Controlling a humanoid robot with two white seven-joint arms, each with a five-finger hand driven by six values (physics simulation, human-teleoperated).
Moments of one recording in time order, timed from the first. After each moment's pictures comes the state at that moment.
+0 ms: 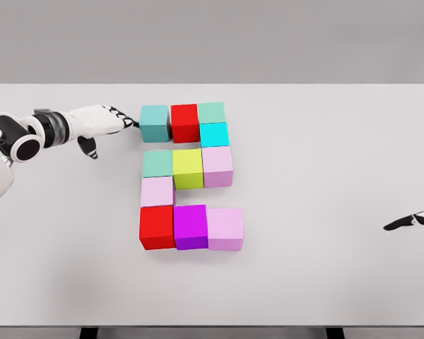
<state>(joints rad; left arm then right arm) -0.74 0.56 -0.62 -1.18 -0.78 -0.37 -0.61 -0.02 -1.70 0.52 -1.75 -0.57 -0.61 0.61</state>
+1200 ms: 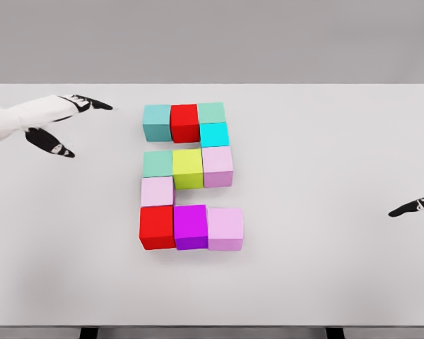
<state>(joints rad) -0.64 0.78 -0.47 -1.18 -0.13 -0.60 -0.61 0.10 -1.75 0.36 -1.75 -0.58 -0.61 0.61</state>
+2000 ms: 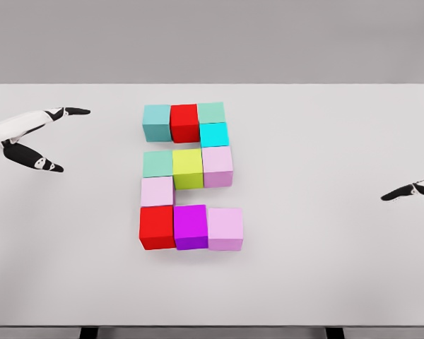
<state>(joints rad) -0.51 0.85 -0.45 -1.17 0.14 -0.61 -0.61 0.16 -1.72 0.24 -1.76 -0.63 -0.61 0.61</state>
